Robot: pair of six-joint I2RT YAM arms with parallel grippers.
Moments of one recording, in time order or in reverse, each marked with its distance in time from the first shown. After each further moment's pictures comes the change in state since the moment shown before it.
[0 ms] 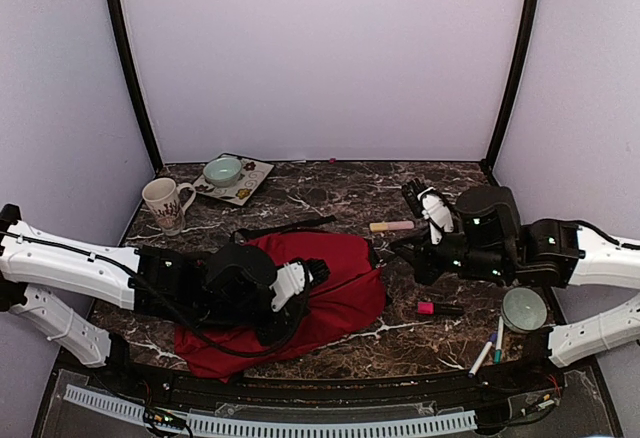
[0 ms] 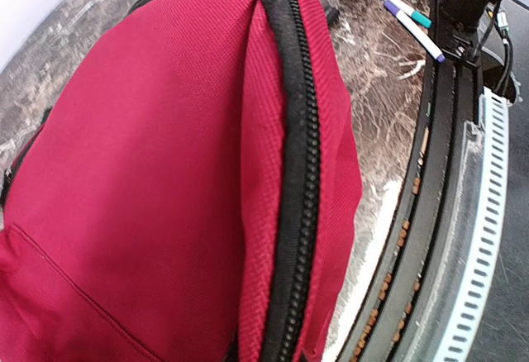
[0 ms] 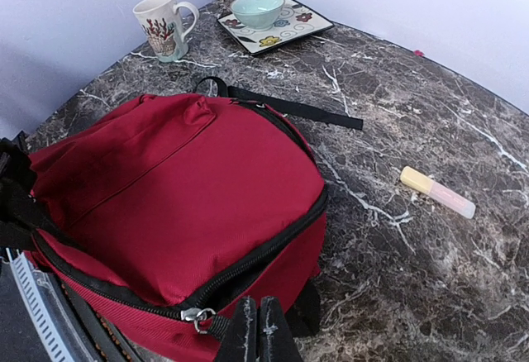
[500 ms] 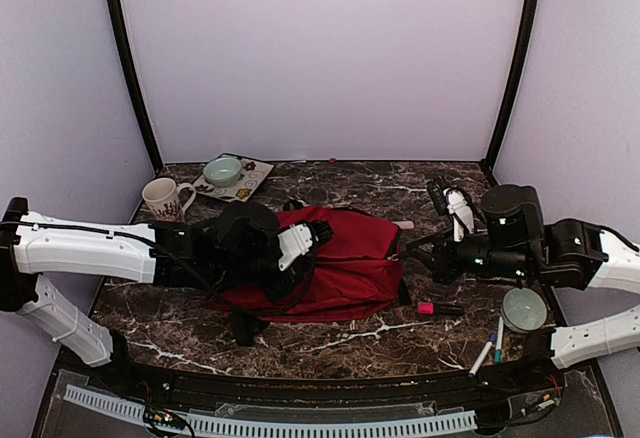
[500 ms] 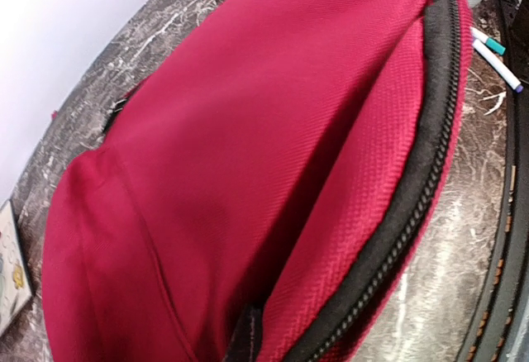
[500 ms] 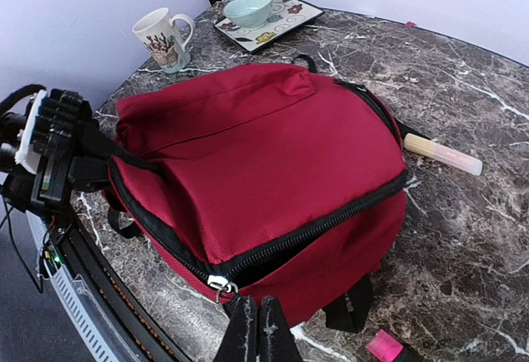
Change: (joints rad) left arm 0.187 0.086 0.069 0.116 -0.015 0.248; right arm -0.002 -0.135 -0.002 -0.134 -0.014 0.174
